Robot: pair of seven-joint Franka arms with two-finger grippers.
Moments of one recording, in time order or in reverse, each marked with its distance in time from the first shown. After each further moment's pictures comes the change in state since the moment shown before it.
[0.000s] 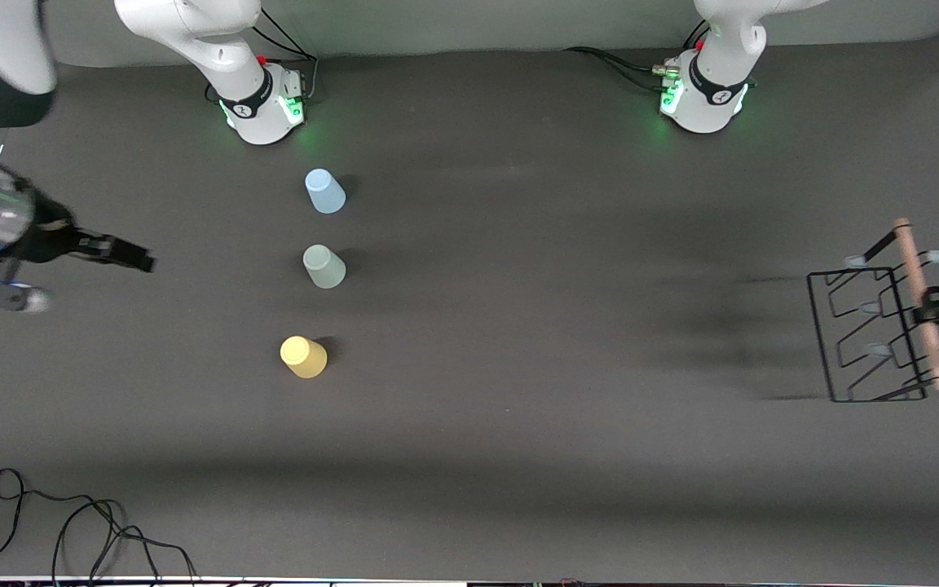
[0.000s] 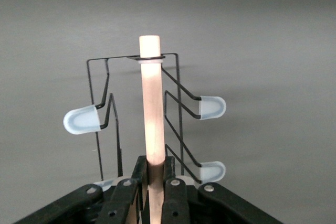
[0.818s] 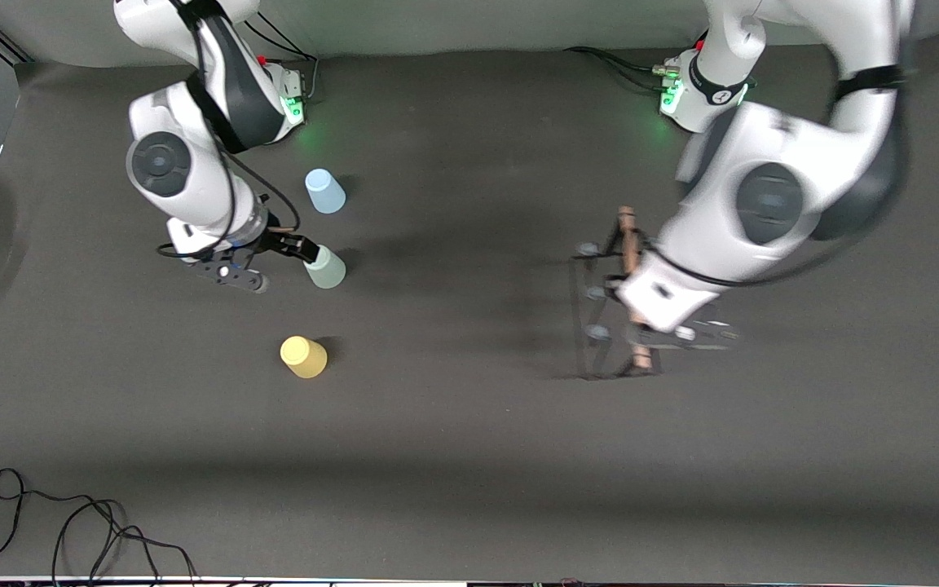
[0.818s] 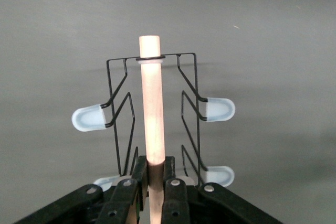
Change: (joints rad) left arm -0.596 0.084 -0.028 0.010 -0.046 0.077 -0.664; right arm 0.265 -0.089 0.005 -0.641 0.001 0.561 0.269
